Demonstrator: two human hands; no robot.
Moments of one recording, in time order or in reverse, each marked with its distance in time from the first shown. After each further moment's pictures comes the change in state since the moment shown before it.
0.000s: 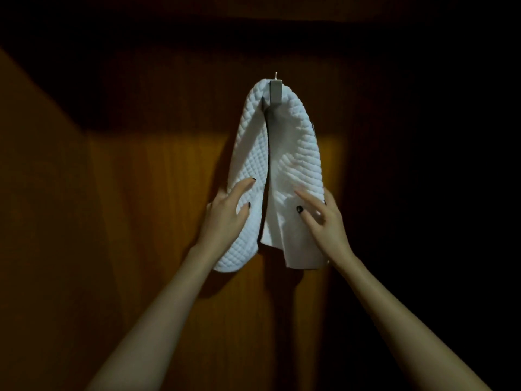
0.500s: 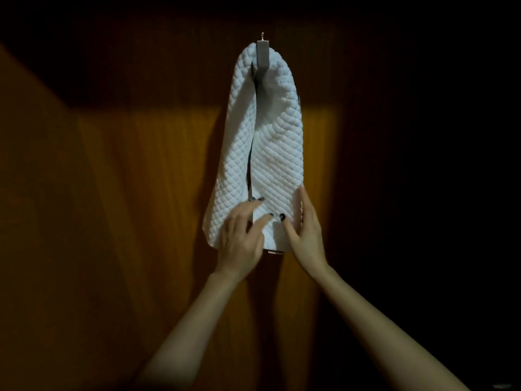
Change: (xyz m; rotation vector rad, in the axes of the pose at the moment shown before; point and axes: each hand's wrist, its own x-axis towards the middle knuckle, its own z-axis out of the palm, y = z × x) left_hand -0.088 0.000 0.050 0.177 0.198 0.439; right_hand -0.069 0.005 0.040 -0.019 0.031 0.095
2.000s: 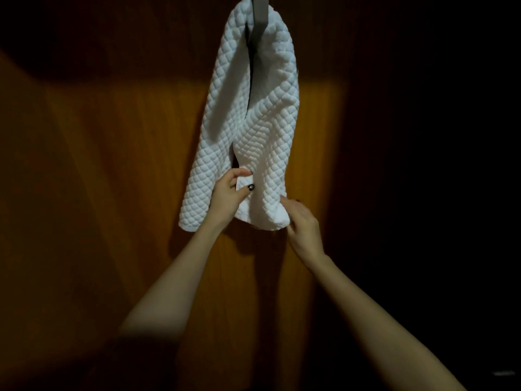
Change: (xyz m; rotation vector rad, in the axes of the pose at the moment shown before) left_hand 0.044 -0.058 0.035 -0.914 -0.227 -0.813; right_hand -0.003 0.057 0.020 -0.250 -0.030 -0.119
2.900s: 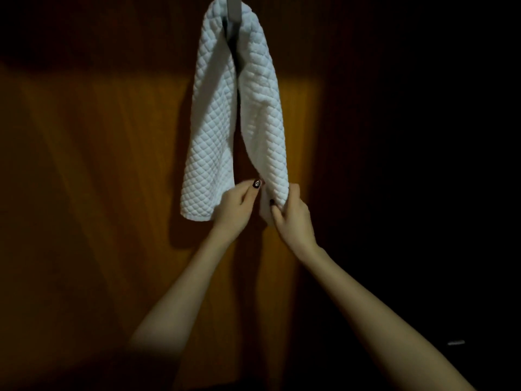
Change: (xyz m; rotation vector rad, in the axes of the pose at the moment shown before) left_hand -0.052 0.026 0.043 0.296 -0.059 0.101; right_hand -0.001 -0.042 -0.046 0.077 -0.042 0.193
